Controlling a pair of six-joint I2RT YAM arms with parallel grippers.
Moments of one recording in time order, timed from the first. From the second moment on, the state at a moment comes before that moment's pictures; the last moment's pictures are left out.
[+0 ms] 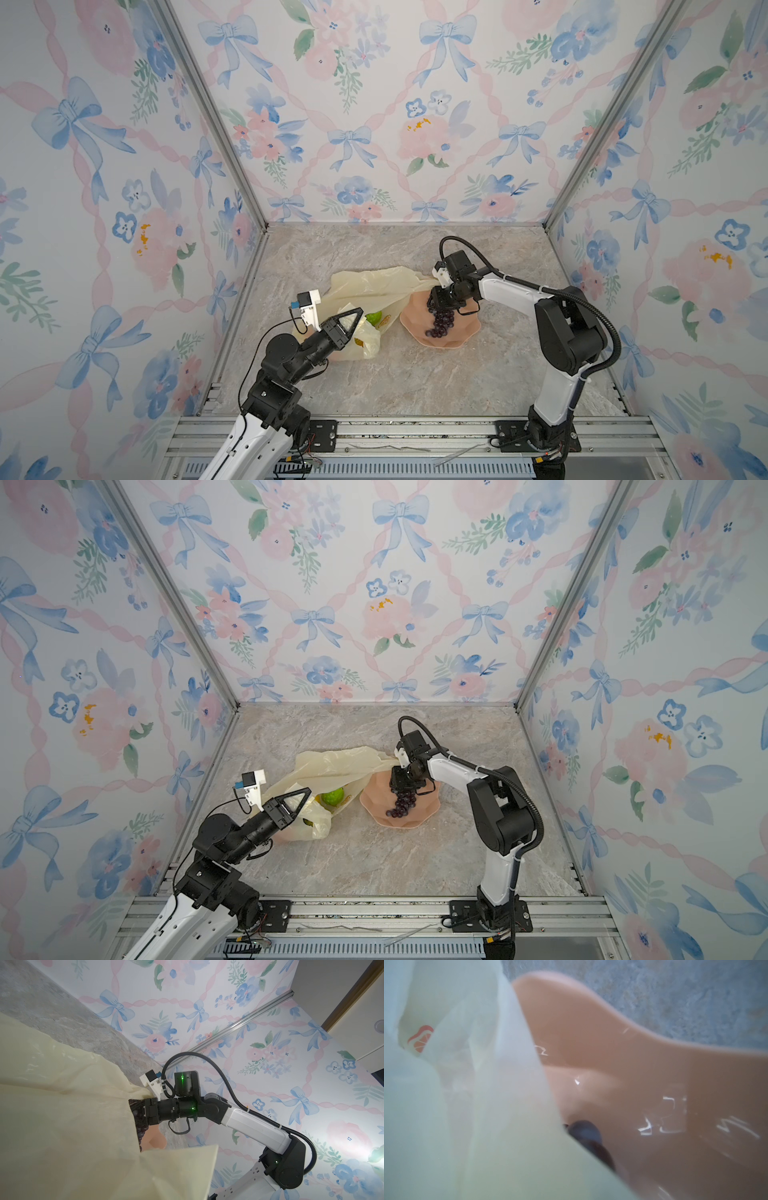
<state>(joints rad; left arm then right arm) -0.44 0.39 0.35 0.07 0.33 -1.07 0.46 1.86 1.22 -0.50 -0.30 0.32</state>
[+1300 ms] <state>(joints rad) -0.43 0.44 0.54 -0.06 0.17 -0.90 0.39 1.61 1.39 -0.84 -0.59 0.31</state>
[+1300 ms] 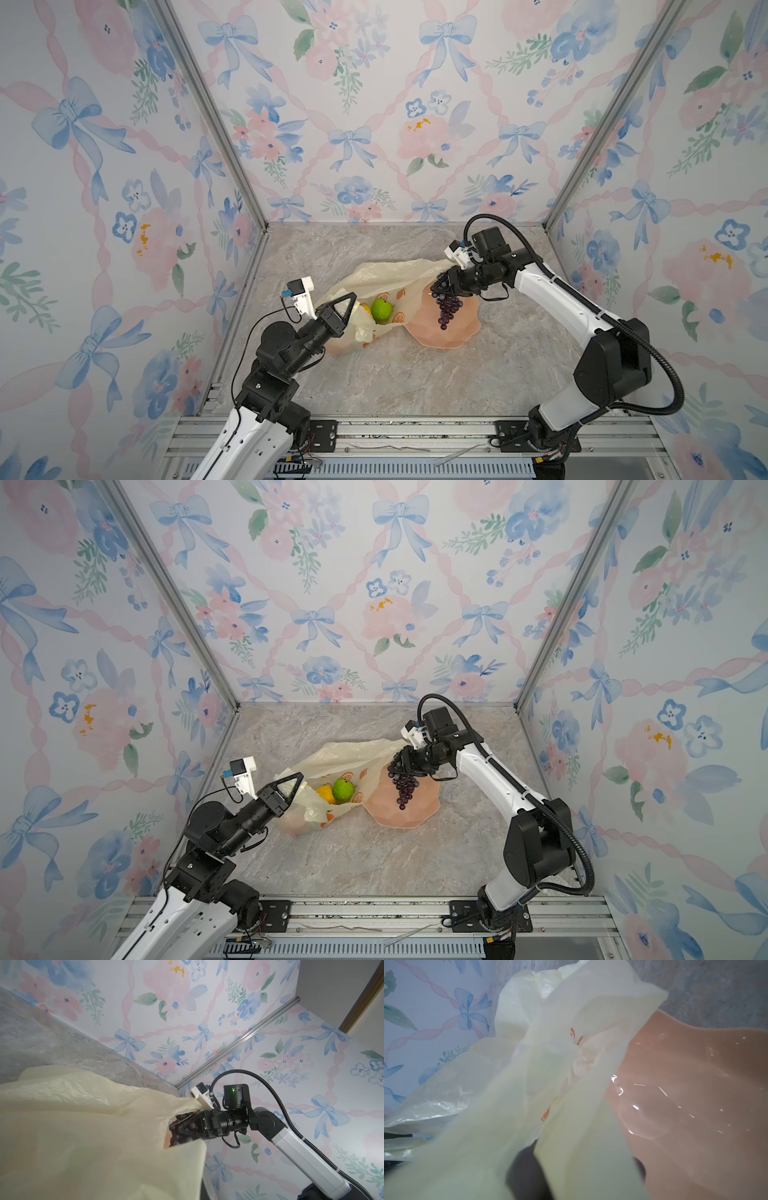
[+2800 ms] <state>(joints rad) -0.42 0.53 0.69 -0.08 0.26 -0.84 0.39 1.42 1.67 -0.85 -0.54 0.33</state>
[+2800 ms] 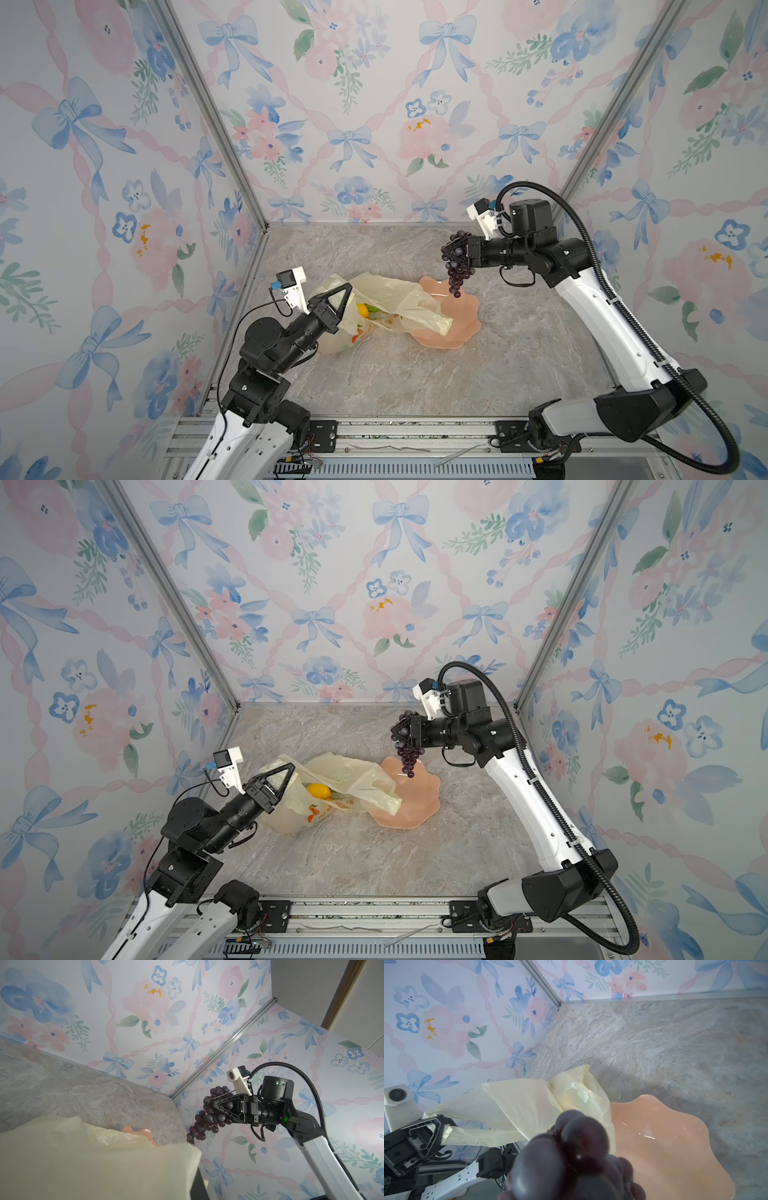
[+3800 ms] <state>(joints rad) -0.36 0.94 0.91 0.04 0.47 -0.98 0.68 1.43 1.63 -0.52 -0.70 0.63</state>
